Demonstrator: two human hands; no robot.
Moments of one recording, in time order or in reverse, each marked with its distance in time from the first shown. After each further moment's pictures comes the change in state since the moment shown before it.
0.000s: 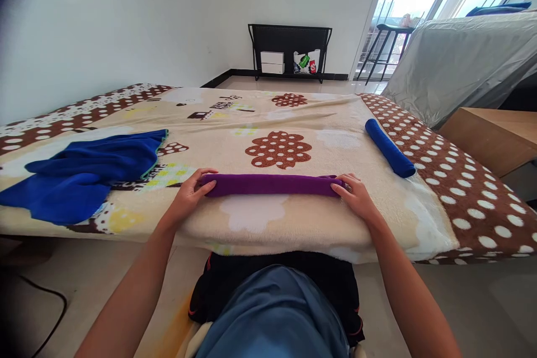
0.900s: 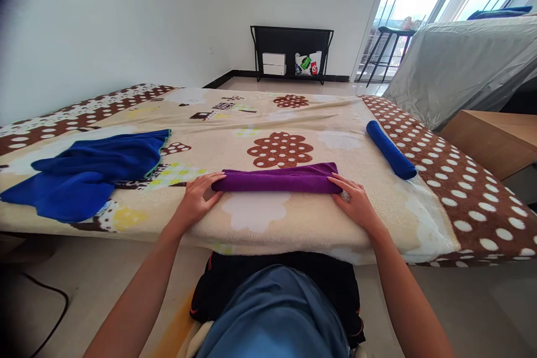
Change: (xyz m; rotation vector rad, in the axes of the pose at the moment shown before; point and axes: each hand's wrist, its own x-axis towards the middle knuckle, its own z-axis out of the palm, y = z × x) left_hand -0.016 0.000 0.011 0.398 0.067 0.216; right_hand -0.019 -0.006 0.005 -0.070 -0.036 -0.052
